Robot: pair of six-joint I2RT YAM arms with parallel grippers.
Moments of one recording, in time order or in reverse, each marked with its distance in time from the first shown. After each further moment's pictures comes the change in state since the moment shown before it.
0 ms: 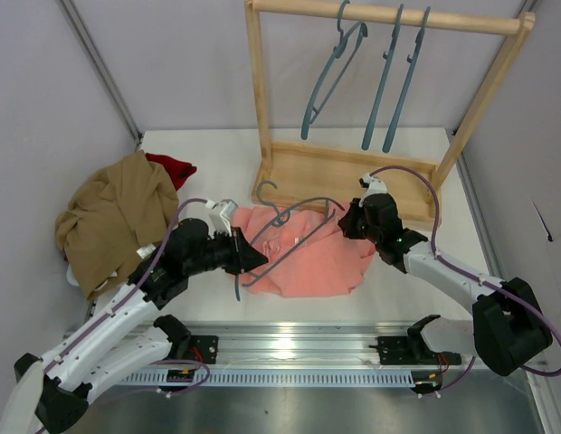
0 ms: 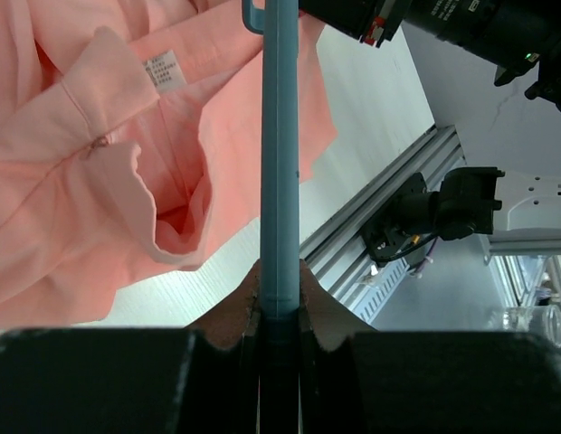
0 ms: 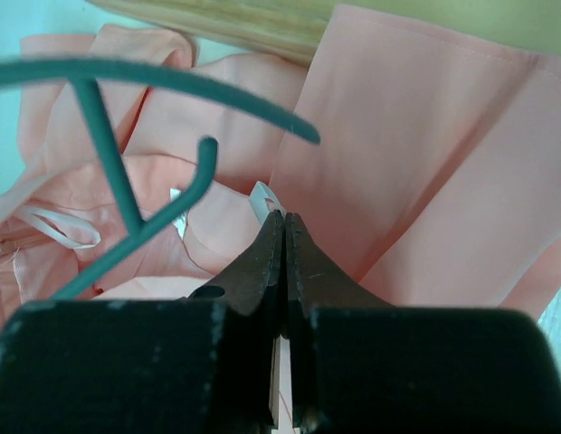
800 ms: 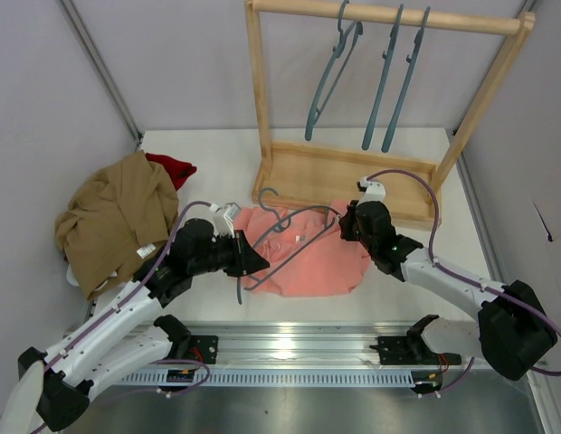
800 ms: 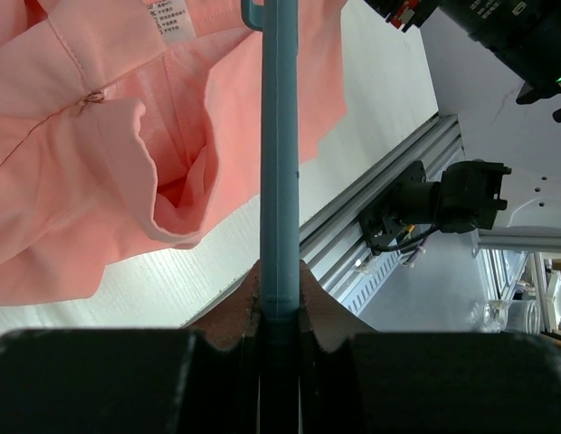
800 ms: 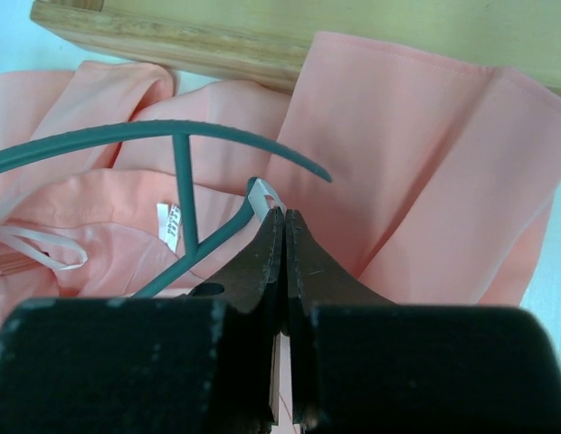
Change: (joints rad) left arm 0.000 0.034 -0.038 -0.001 0.028 -0.060; right arm 0.106 -0.035 -0.030 0.047 0.231 0.009
